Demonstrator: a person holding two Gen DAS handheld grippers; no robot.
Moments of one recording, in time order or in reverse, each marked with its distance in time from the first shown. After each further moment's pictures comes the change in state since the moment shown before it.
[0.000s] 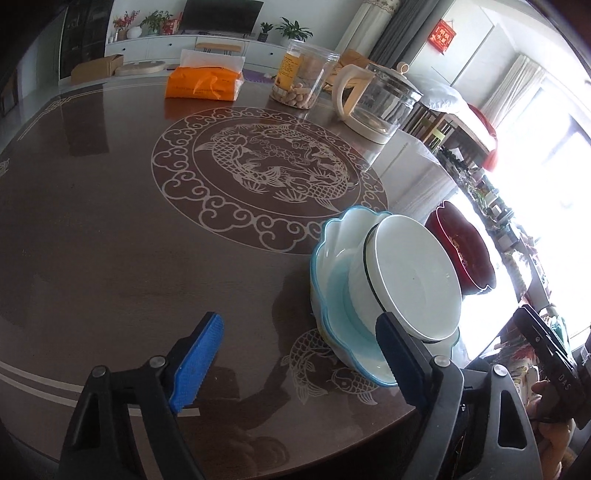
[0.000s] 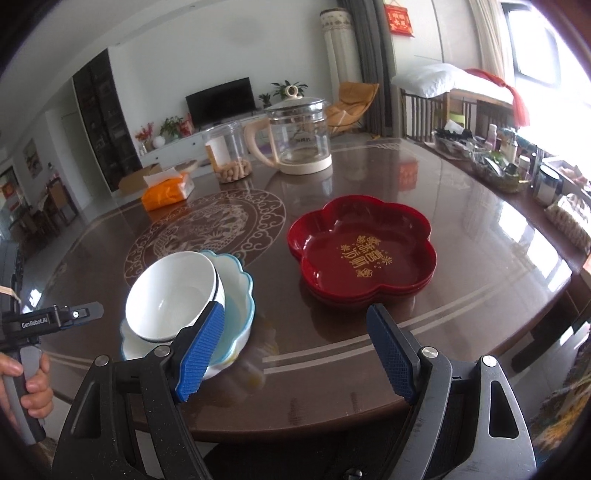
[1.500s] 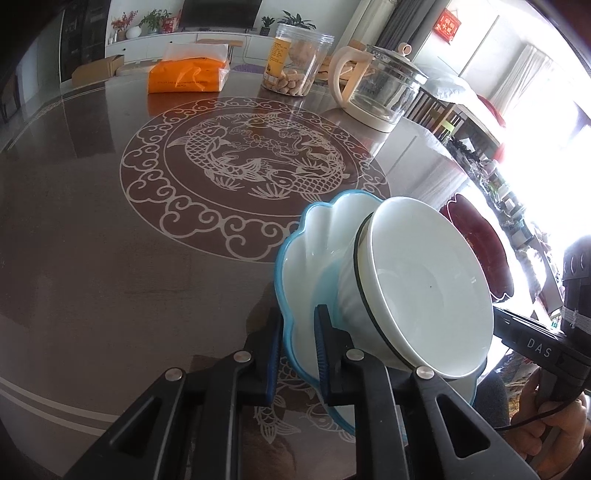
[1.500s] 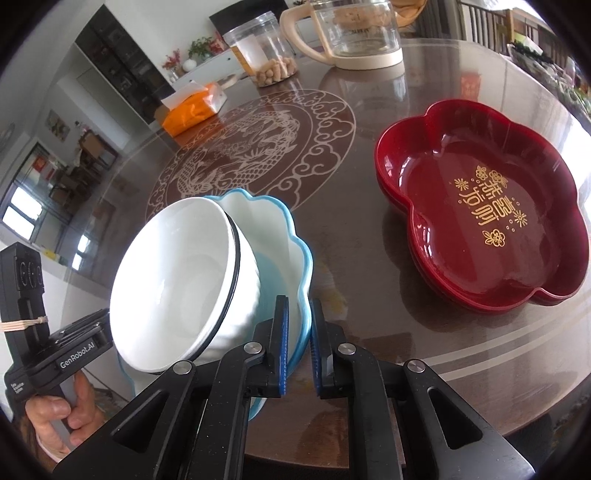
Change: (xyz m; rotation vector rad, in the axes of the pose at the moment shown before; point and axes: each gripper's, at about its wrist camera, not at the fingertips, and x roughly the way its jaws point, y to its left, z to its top) left arm 0.038 -0.030 0.014 0.006 0.018 0.049; right arm 0.108 0.014 0.023 0.053 0.371 0.242
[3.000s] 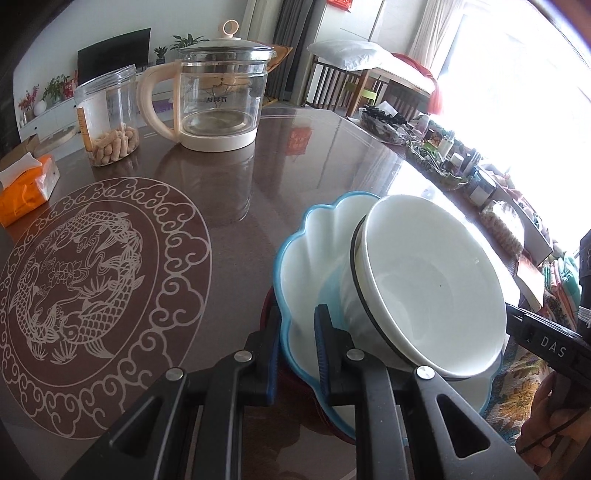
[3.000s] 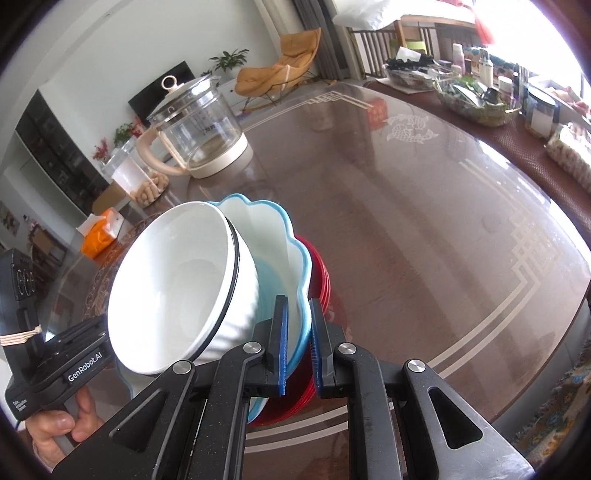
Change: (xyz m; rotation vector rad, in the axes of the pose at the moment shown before) left arm 0.094 -0.195 0.080 0.333 -0.015 -0.113; right arm -0.079 -0.164 0.034 0.274 -0.245 -0.188
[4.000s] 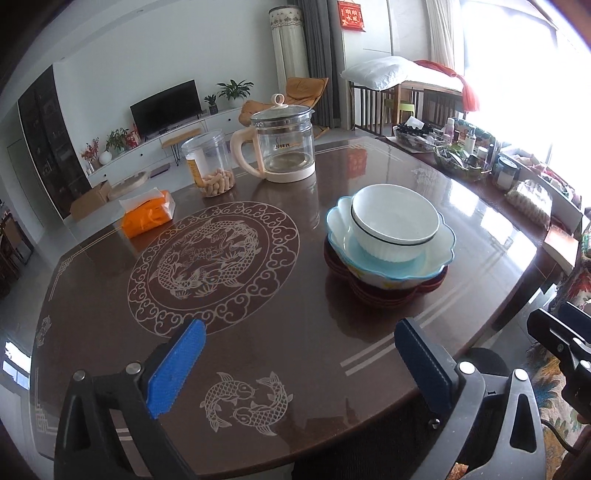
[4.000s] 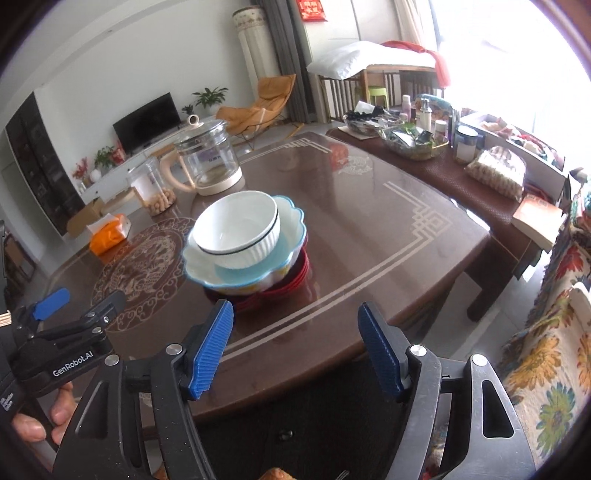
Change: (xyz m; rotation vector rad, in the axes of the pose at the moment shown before) left arm -0.179 -0.049 -0.092 0.096 -0.102 0.331; right arm -0.169 0.065 -0.114 -0.027 -0.146 -0.175
